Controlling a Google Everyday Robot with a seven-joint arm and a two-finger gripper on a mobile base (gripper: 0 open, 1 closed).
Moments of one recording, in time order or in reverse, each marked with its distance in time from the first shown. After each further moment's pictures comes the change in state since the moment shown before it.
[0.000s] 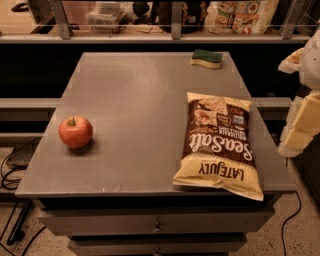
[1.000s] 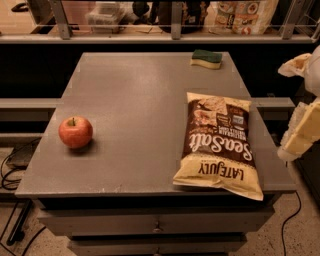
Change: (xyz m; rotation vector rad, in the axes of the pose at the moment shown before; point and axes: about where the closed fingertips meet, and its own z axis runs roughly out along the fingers) arm -0.001 0.002 0.009 0.008 -0.121 -0.013
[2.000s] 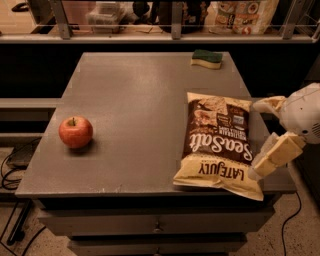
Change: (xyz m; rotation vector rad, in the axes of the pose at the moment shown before) arm 0.000 0.022 0.077 -0.130 -0.311 0.127
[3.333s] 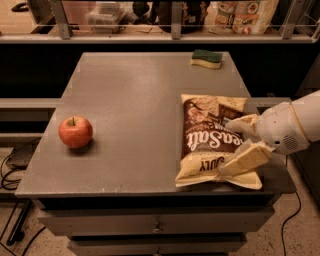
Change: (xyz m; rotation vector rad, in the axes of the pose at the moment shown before) arm -0.002 0.009 0.058 -0.126 -0.122 0.059
